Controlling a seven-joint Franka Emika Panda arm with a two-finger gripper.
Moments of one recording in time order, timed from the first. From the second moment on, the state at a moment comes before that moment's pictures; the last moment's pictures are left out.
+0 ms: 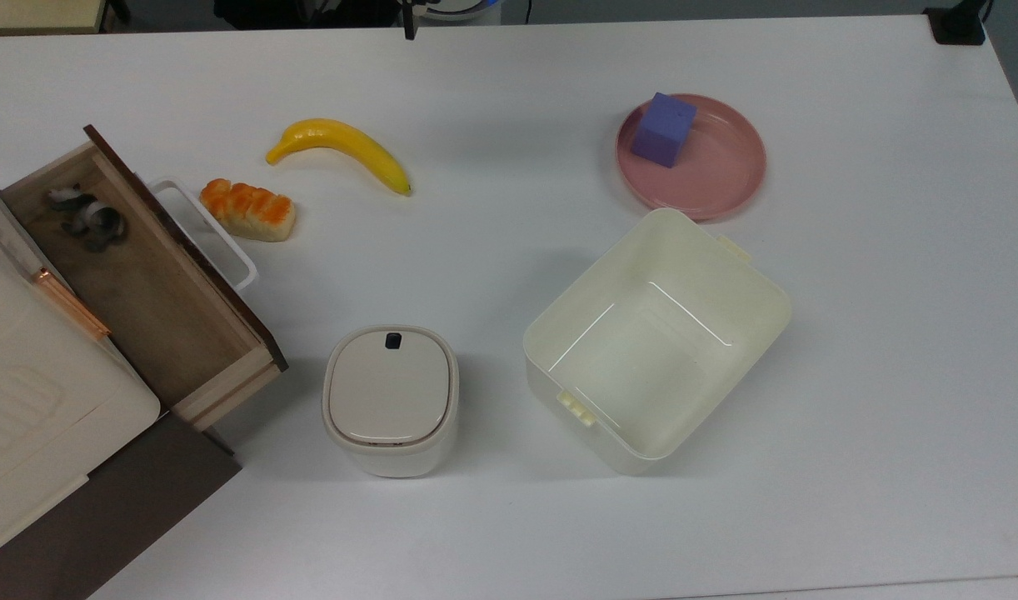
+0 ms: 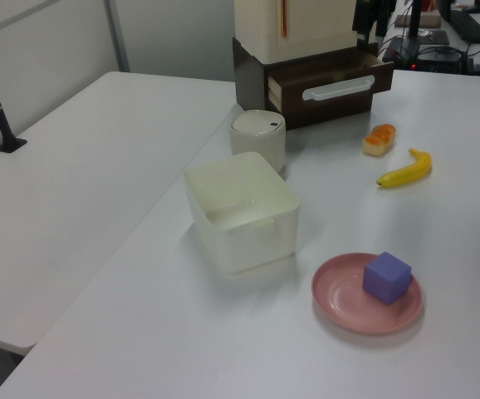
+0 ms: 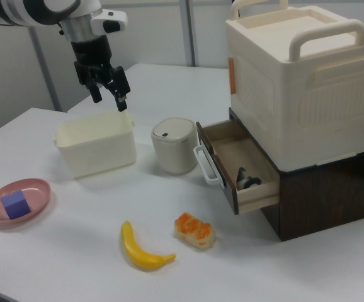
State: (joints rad) arm -0.06 0.01 0.02 -1.53 -0.03 1.61 0.15
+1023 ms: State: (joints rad) arm -0.07 0.01 -0.01 -1.58 -0.03 1.65 0.15
